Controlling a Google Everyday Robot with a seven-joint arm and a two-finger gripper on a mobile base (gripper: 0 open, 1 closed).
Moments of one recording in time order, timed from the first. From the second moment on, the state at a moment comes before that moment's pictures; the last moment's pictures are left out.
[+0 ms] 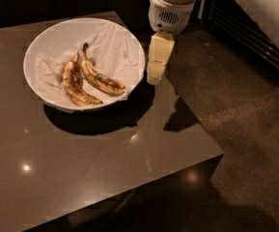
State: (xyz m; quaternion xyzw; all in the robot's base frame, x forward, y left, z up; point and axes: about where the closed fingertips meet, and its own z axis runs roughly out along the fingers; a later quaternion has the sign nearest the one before) arm 0.579 -0.061 0.951 -0.63 0.77 -0.02 0.12
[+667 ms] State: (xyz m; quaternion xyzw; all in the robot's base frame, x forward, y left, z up) arm 0.601 -0.040 0.945 -0.62 0.77 0.01 0.14
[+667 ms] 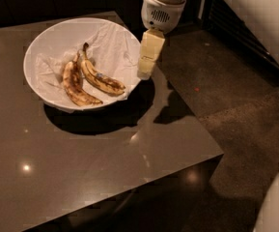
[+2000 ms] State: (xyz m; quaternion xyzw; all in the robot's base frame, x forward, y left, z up) arm 0.614 0.018 0.933 -0.64 0.76 -0.02 0.14
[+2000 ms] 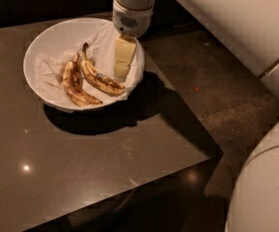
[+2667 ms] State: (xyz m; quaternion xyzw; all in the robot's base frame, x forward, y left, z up) arm 0.621 0.024 0.927 -0.63 0.77 -0.02 0.13
